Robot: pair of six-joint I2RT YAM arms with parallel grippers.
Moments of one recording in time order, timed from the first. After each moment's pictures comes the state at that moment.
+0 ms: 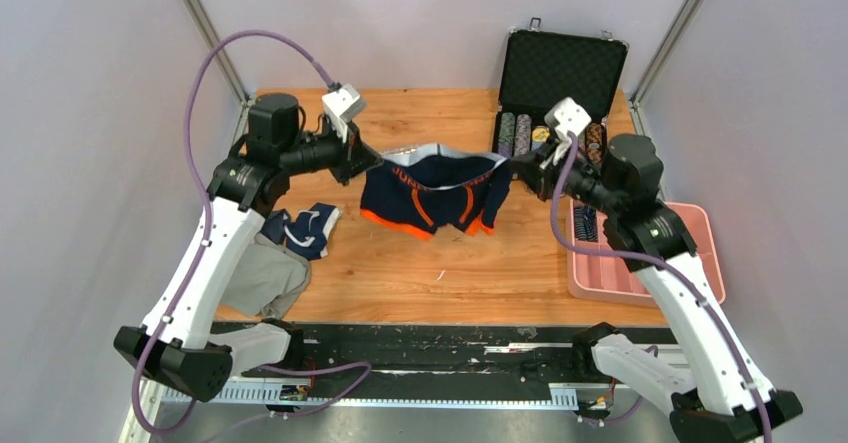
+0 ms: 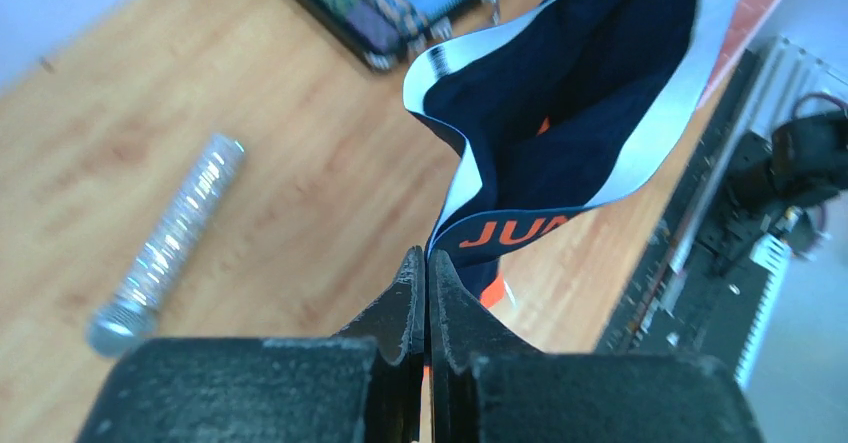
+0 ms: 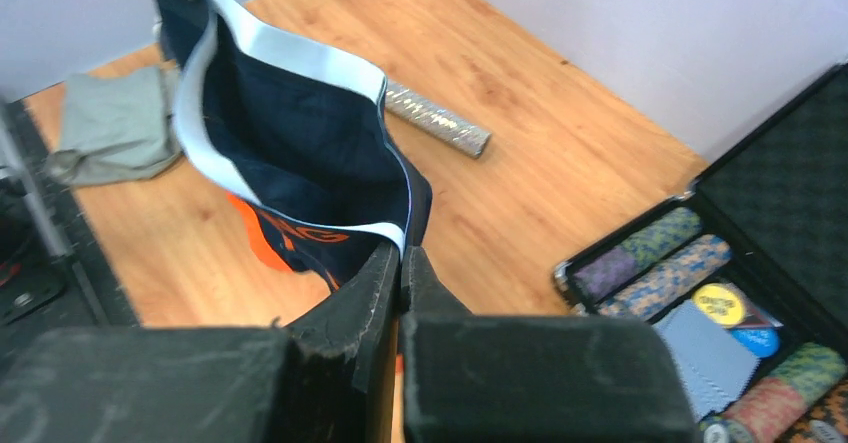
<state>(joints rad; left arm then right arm) -0.34 1.22 1.47 -0.64 0.64 0.14 0.38 0.98 1.19 -0.37 -0.44 -0.12</state>
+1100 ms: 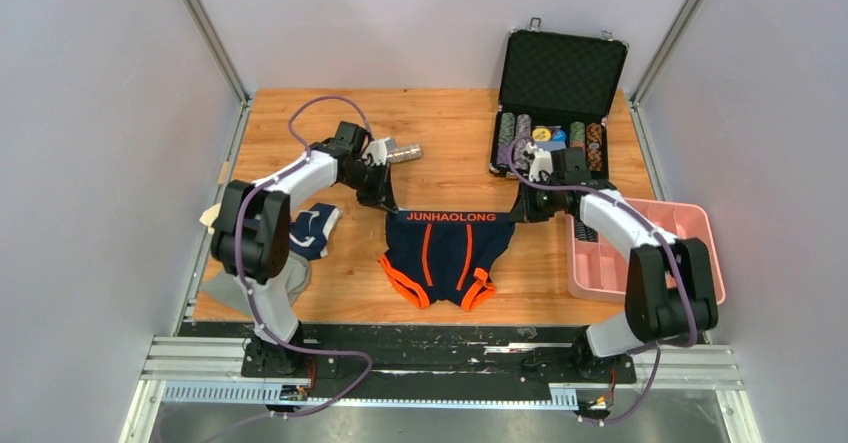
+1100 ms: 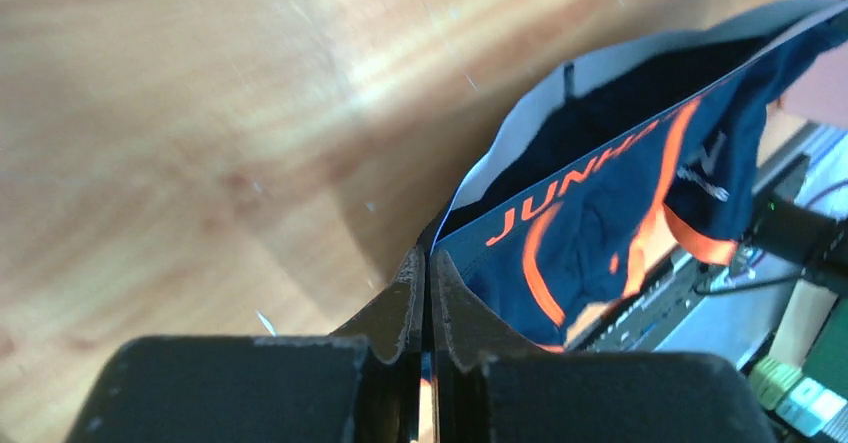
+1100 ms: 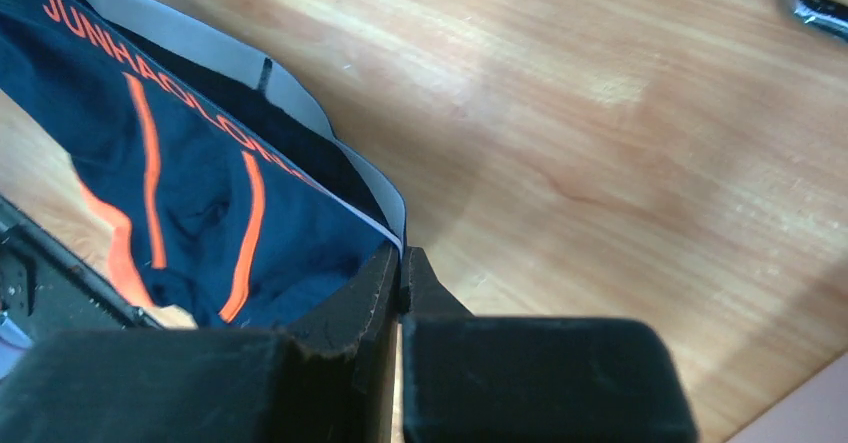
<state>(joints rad) -0.31 1.78 1.24 -0.59 0.58 -0.17 0.18 1.43 0.90 -0.41 -0.48 0.08</state>
